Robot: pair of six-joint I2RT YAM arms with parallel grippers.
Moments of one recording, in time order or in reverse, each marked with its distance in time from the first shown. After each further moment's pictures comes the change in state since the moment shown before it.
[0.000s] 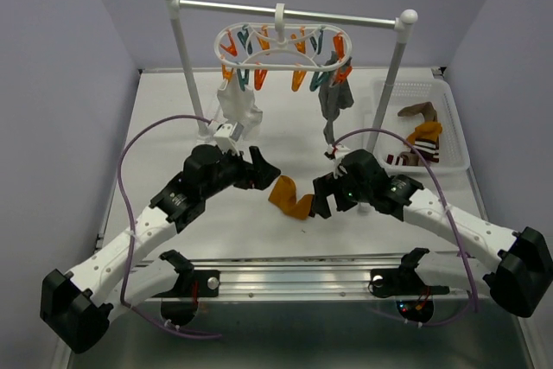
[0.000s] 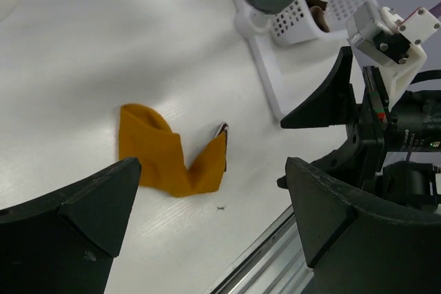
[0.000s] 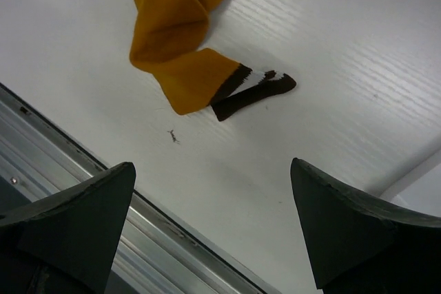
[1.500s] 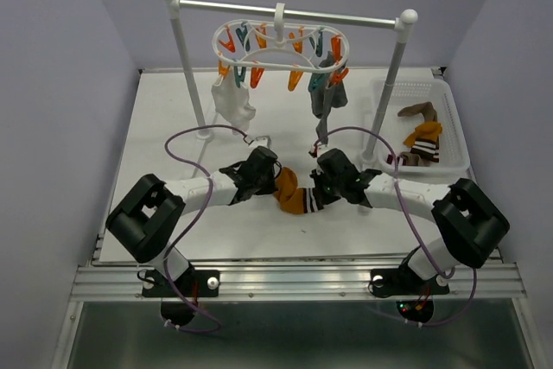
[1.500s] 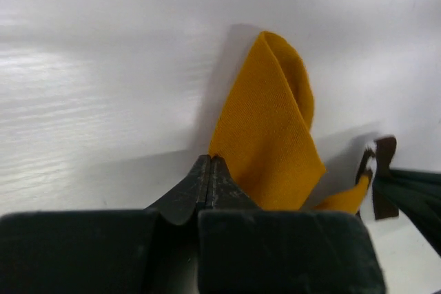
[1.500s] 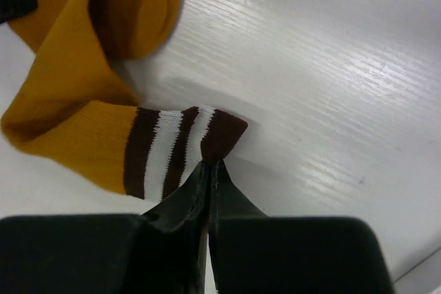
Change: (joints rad) left arm -0.116 0.658 0.042 0.079 -0.323 -0.172; right arm -0.006 0.435 0.006 0.303 0.185 0.004
